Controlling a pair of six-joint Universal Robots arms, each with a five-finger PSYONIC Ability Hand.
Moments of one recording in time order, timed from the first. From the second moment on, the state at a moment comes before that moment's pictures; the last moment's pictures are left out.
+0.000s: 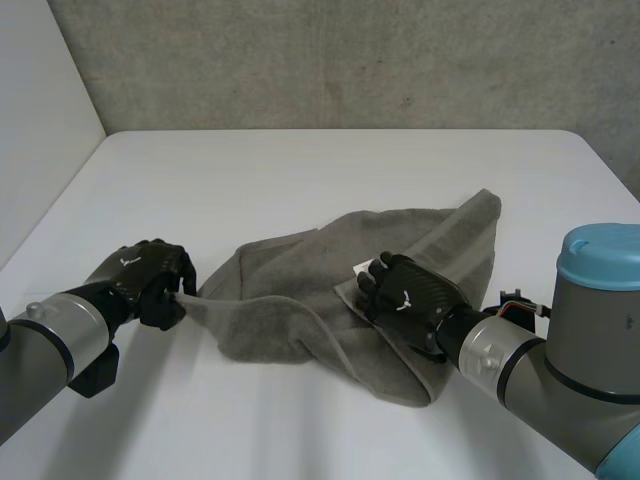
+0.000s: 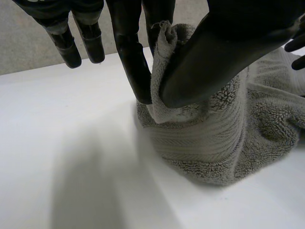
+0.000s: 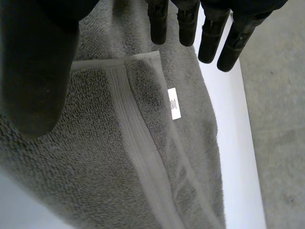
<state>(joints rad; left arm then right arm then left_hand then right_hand) 4.49 -1.66 -1.86 3.07 -1.34 3.17 2.03 -1.23 1.74 -0.05 1.17 1.98 1.31 1.28 0.22 0.23 1.16 0.23 0.25 0.21 0.23 0.06</state>
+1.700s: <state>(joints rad) 4.52 -1.58 -1.86 3.08 -1.33 3.17 1.70 -1.48 1.71 0.08 1.07 2.29 1.31 1.28 0.22 0.23 1.16 1.31 1.31 0.21 0.23 1.16</state>
